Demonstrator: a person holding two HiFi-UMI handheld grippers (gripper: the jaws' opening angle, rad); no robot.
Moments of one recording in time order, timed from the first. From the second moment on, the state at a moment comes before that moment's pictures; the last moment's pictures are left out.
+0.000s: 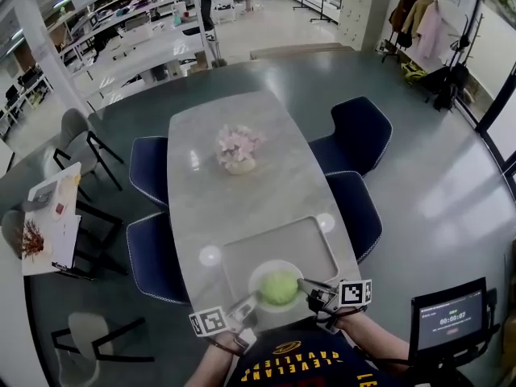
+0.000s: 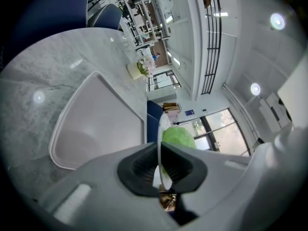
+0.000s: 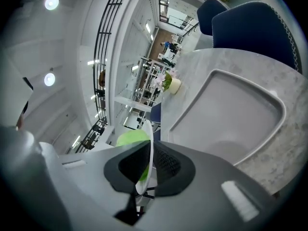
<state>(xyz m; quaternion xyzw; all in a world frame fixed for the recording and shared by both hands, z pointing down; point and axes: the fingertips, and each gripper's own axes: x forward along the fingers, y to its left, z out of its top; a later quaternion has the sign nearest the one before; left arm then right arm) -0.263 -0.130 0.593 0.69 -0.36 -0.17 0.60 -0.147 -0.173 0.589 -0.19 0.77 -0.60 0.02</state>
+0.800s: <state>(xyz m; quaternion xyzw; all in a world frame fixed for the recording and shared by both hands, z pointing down) -0.266 -0.218 0.659 0.67 -0.39 -0.14 0.62 -0.153 -0.262 0.662 -0.19 0.76 -0.63 -0.02</state>
